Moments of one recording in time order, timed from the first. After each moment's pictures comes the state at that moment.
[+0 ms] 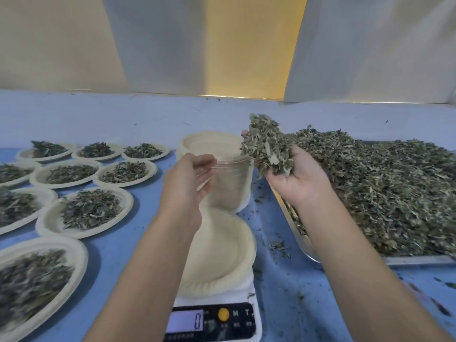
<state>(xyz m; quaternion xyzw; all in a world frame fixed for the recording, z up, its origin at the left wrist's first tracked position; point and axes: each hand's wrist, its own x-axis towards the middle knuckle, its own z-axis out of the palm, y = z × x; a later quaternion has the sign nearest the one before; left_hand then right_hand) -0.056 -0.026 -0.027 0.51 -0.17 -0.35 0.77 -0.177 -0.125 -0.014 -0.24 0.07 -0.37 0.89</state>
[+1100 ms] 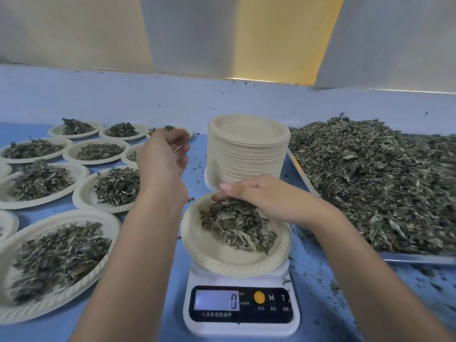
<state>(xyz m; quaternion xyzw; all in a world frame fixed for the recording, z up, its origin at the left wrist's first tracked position) 0.002 0.008 -0.026 0.50 -0.09 -0.24 0.82 -0.139 -0.076 -0.053 -0.88 0.20 -0.08 0.43</state>
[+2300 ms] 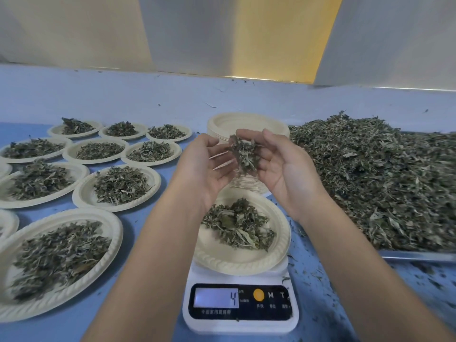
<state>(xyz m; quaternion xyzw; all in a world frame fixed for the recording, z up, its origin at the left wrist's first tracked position) -0.026 -0.008 -0.029 0.47 -0.17 -0.46 0.73 -0.134 -0.079 -0.045 -0.60 0.12 -0.37 0.70</state>
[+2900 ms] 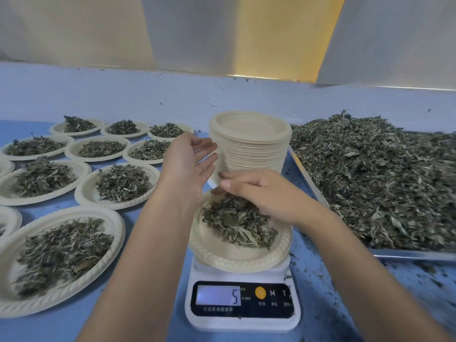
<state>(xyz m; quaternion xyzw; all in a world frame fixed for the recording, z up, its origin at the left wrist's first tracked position) -0.009 0.000 -0.032 0.50 -0.13 -0.38 0.77 -0.137 -0.072 -0.060 -0.87 0.17 -0.17 0.42</state>
